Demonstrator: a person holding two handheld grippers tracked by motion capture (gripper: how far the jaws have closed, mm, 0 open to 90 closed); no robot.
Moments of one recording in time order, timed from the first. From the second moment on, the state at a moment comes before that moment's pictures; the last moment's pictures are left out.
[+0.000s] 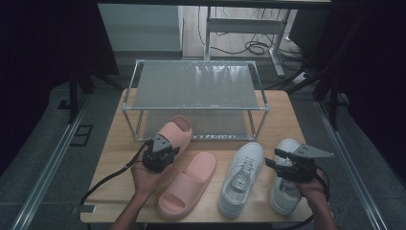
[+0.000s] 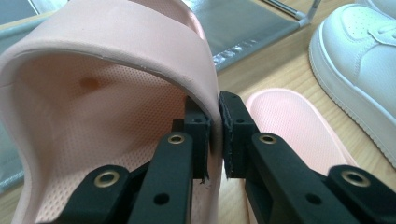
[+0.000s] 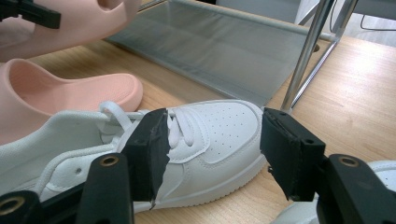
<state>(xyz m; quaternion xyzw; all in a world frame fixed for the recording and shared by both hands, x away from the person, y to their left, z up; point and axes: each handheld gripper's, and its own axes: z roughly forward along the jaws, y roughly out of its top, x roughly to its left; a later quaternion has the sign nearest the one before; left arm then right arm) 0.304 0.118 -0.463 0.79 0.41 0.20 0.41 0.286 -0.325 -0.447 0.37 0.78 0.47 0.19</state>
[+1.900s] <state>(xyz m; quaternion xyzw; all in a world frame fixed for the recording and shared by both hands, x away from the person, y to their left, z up) 0.396 0.066 -0.486 0.78 0.44 0.16 0.40 0.286 -0.328 -0.447 0.37 0.78 0.47 0.19</state>
